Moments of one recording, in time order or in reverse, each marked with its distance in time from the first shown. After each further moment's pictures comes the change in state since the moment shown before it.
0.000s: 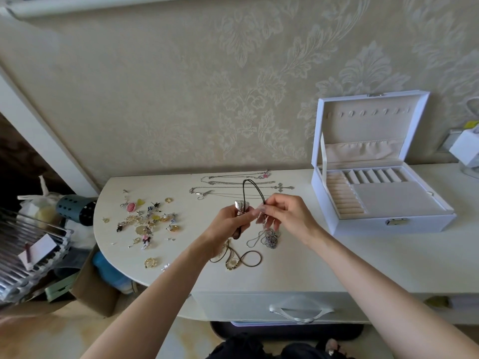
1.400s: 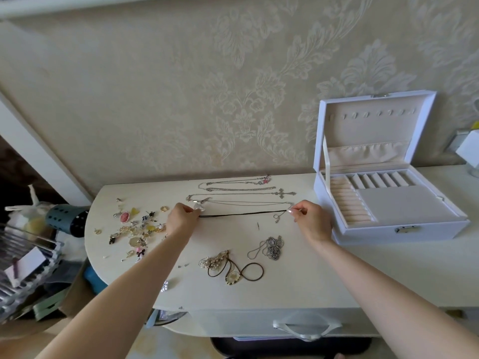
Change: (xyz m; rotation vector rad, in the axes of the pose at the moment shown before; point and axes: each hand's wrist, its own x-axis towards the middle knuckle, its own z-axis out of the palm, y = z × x) left_hand 0.071 -0.066 -0.102 0.590 0.794 -0.349; right_hand 0.044 0.085 -0.035 -0.493 0.530 0.211
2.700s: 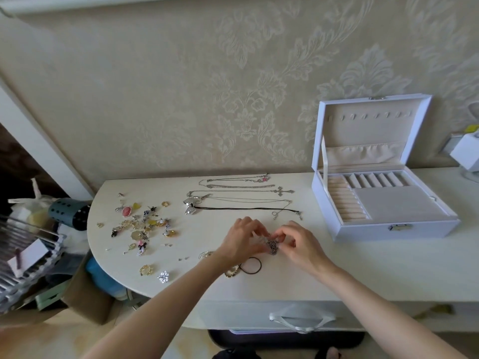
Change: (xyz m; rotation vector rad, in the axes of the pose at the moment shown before) left_hand -0.112 0.029 0.038 0.052 -0.508 0.804; right_hand -0.072 -0.010 -0.019 -0.086 -0.384 -0.302
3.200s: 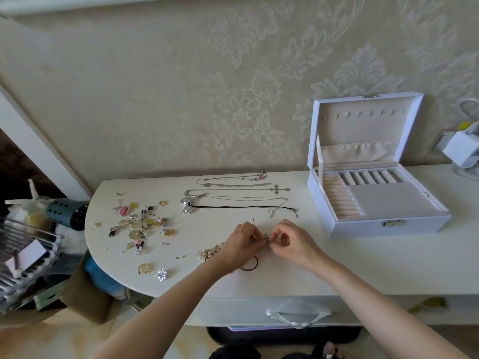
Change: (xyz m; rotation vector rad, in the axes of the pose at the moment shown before) left_hand -0.012 0.010 0.006 -0.118 -0.036 -0.077; right_hand -0.003 -0.003 -0.003 0.025 -0.059 0.020
